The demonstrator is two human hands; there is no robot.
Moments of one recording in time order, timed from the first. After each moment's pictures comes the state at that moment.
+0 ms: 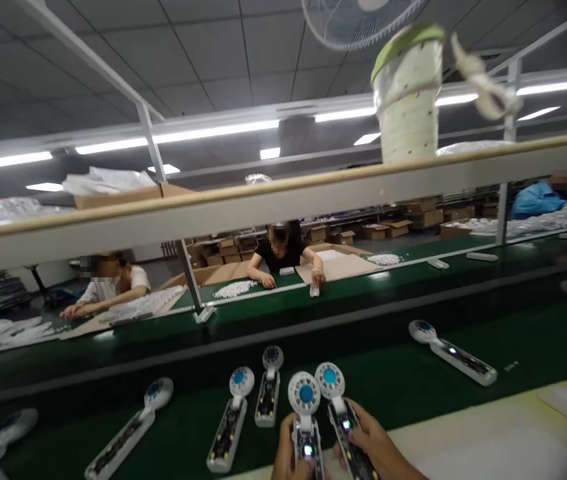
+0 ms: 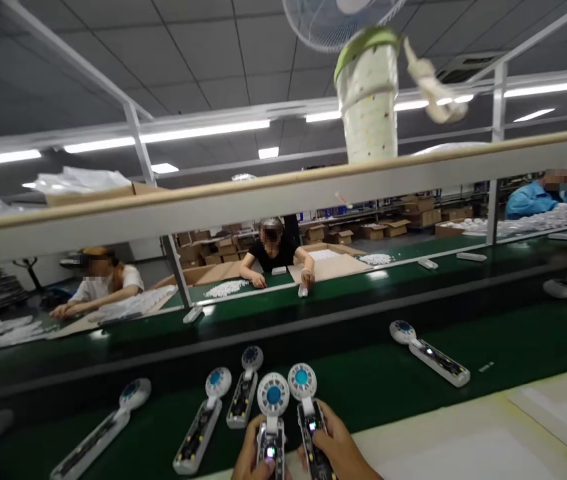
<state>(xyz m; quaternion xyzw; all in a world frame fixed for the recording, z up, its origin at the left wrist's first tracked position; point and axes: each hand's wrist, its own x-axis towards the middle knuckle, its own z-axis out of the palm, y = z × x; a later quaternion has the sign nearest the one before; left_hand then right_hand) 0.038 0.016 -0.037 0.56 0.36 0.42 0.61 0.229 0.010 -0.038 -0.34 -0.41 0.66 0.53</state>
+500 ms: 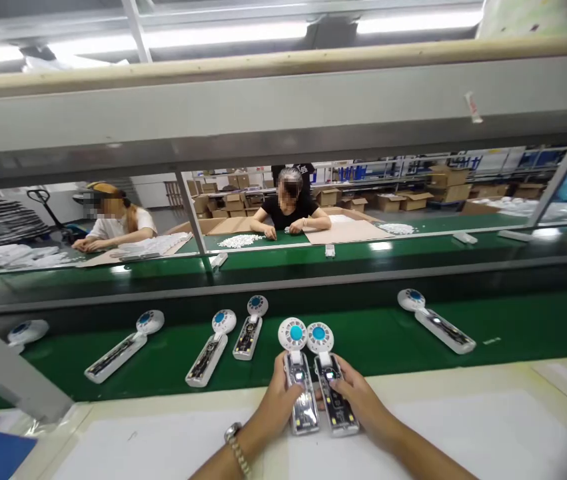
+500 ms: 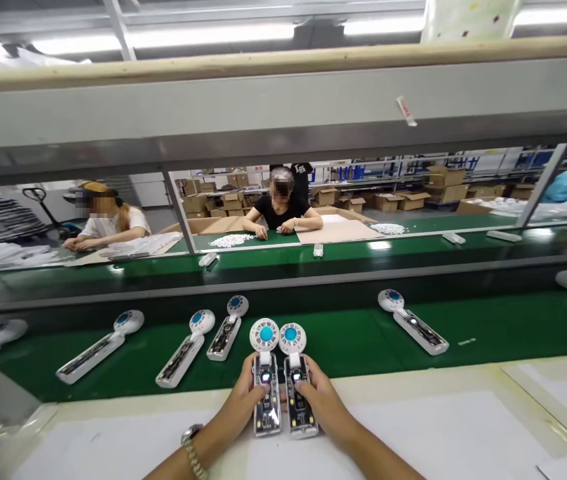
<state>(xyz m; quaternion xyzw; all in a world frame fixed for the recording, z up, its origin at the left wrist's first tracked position) 0.048 -0.004 -0.010 0.51 0.38 0.41 0.66 0.220 -0.016 -0.022 -0.37 -0.40 0.68 0.49</state>
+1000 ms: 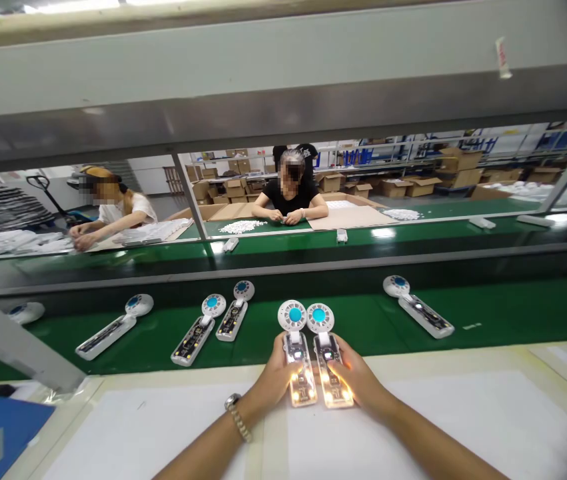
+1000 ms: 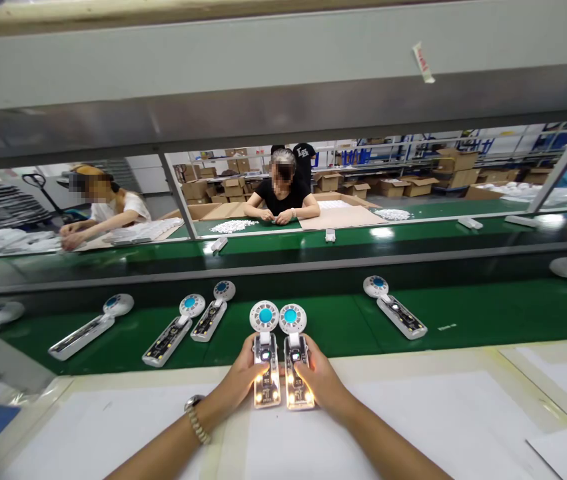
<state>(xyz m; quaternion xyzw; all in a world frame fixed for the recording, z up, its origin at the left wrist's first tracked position) 0.049 -0.003 -0.003 0.49 0.37 0.43 0.67 0.223 -0.019 -0.014 -0.34 -0.49 0.63 0.50</state>
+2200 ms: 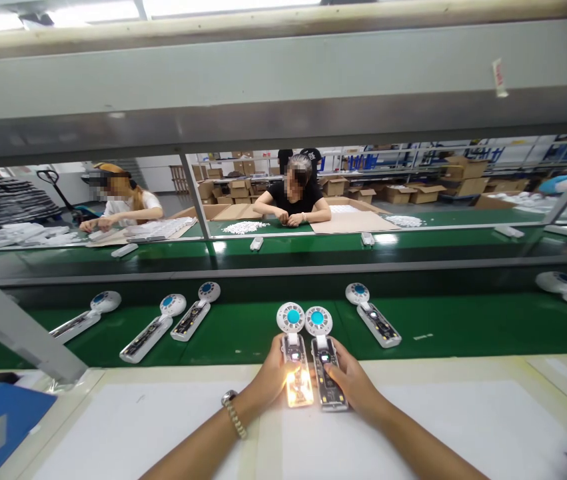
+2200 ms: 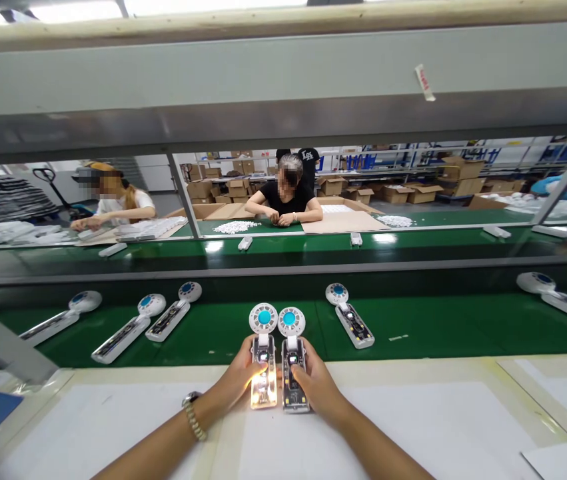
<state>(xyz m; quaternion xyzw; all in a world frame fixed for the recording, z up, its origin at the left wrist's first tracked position) 0.053 -0.004 -0.005 0.44 0.36 0.43 0.70 0.219 -0.018 -0.021 -0.35 -0.45 0.64 0.51</state>
